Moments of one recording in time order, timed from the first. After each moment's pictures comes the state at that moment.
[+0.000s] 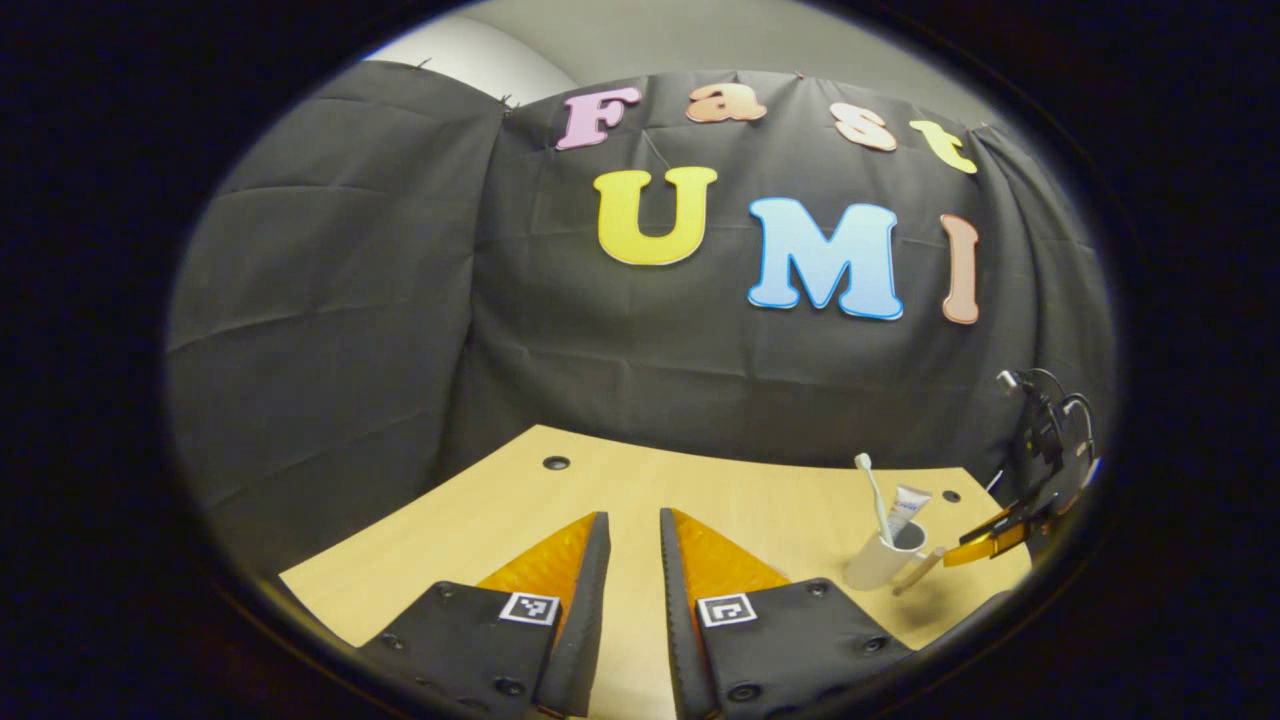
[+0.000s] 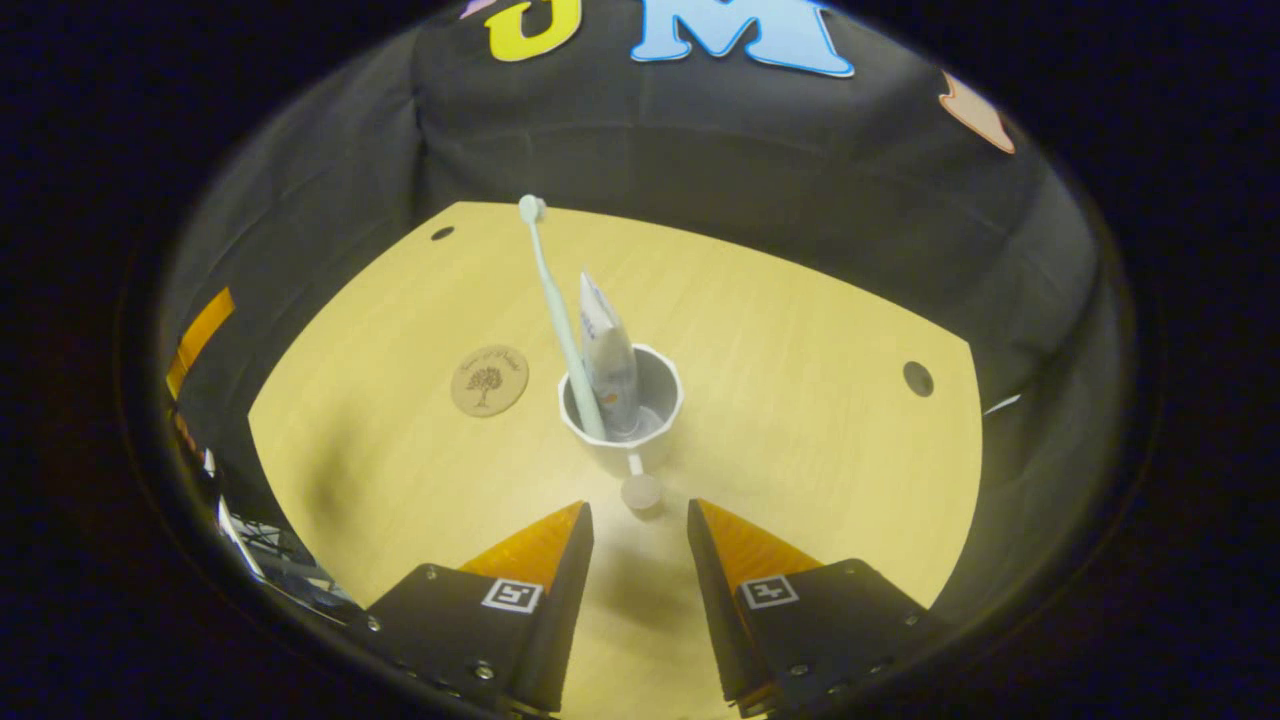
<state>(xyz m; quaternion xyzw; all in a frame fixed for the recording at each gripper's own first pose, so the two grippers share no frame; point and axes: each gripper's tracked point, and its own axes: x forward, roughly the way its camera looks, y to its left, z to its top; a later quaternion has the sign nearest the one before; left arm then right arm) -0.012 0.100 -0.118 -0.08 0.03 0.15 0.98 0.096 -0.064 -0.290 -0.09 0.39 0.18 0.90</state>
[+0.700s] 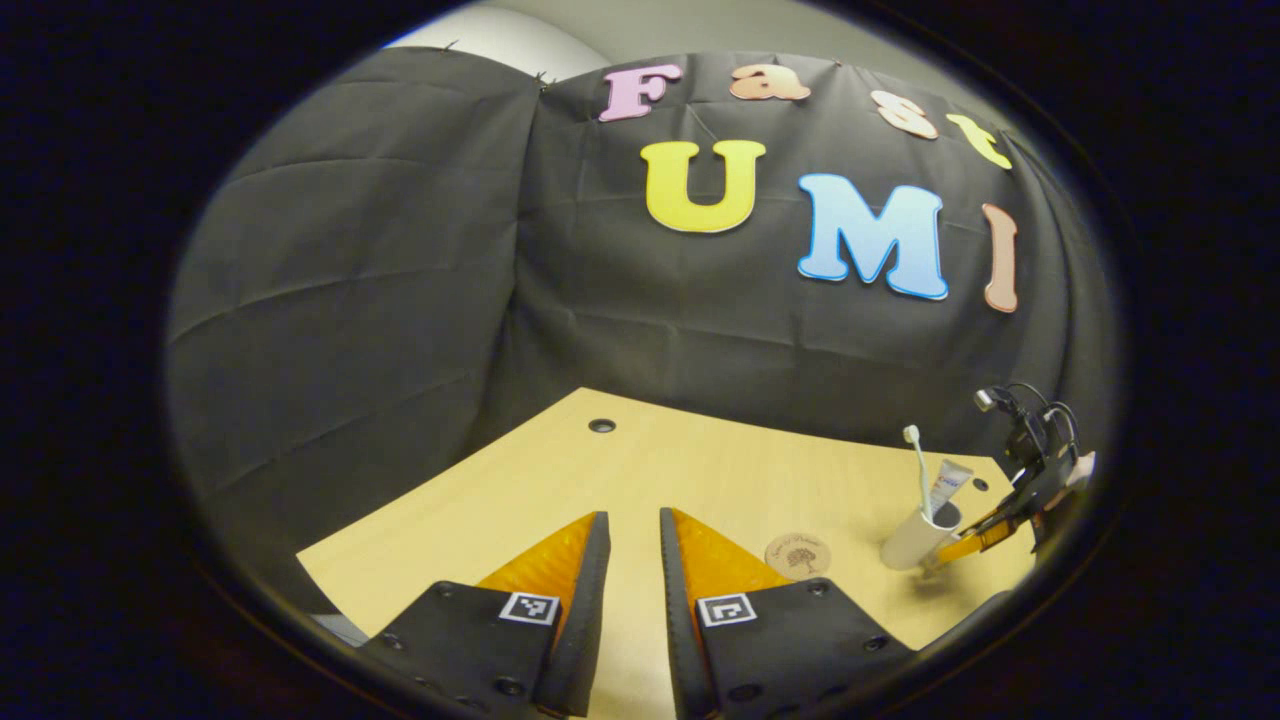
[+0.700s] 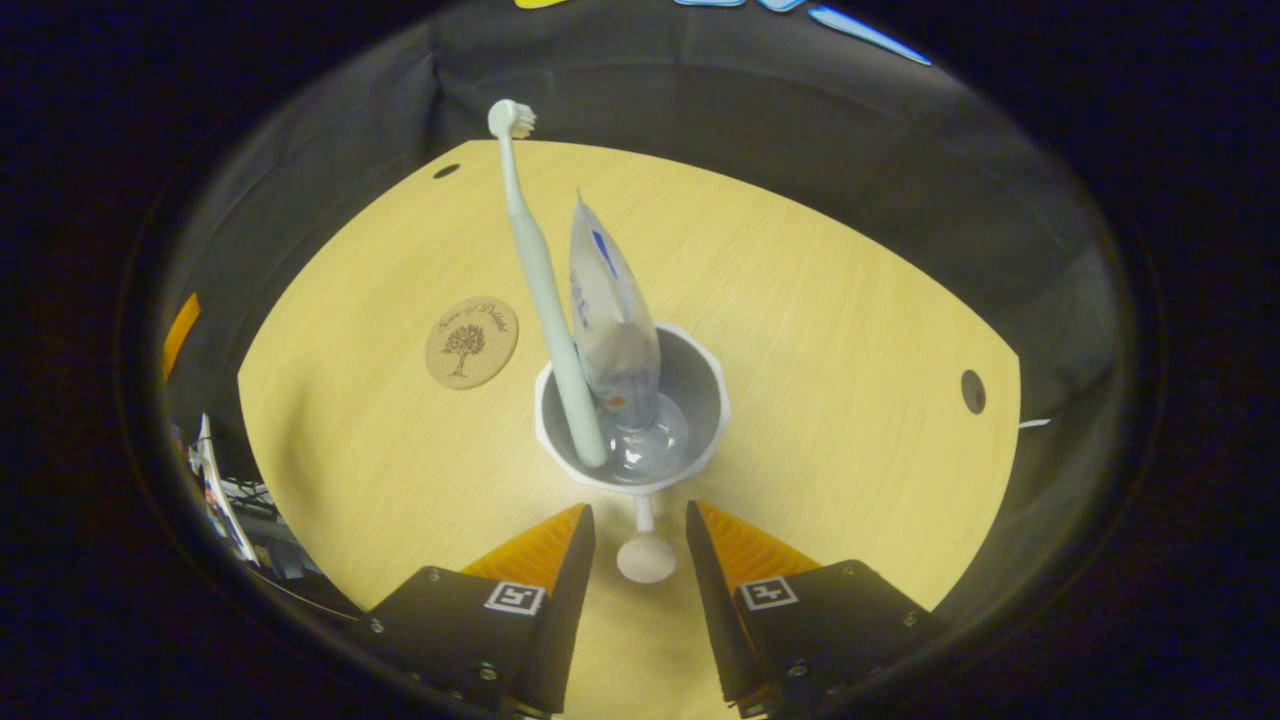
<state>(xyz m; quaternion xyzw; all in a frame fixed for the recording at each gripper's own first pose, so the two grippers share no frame) -0.043 0.133 -0.156 -0.11 0.09 0.21 0.97 0.136 -0.048 -0.339 -0.13 0.47 0.20 0.85</state>
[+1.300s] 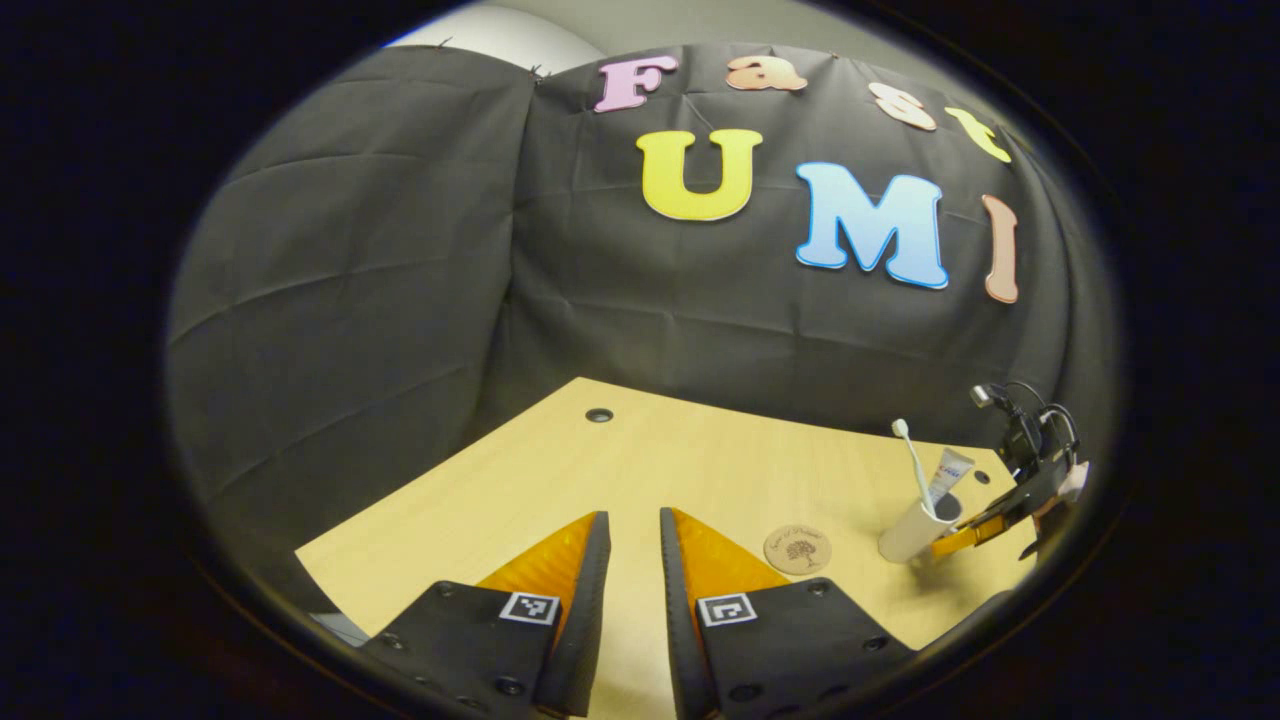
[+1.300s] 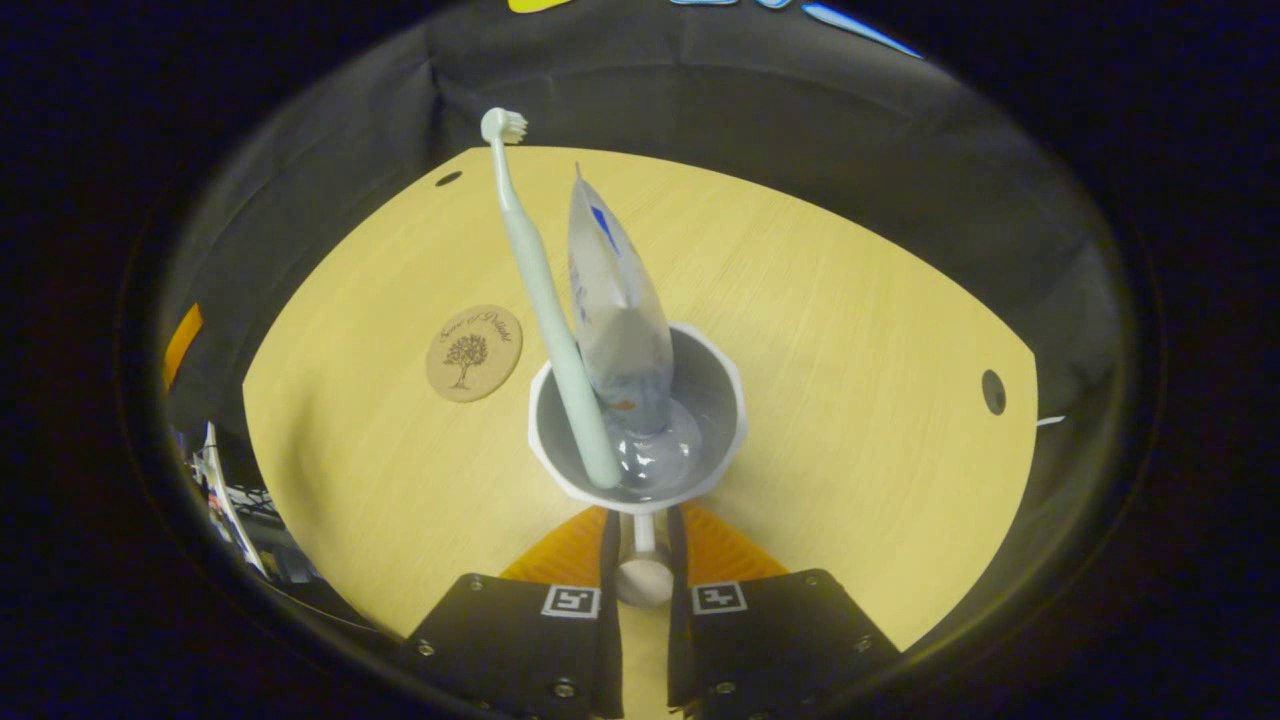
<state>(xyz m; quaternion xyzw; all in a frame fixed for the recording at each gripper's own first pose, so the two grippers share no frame) -0.037 0.124 -0.153 -0.10 0.10 0.20 0.97 0.142 -0.038 -0.338 -0.10 0.44 0.22 0.86</state>
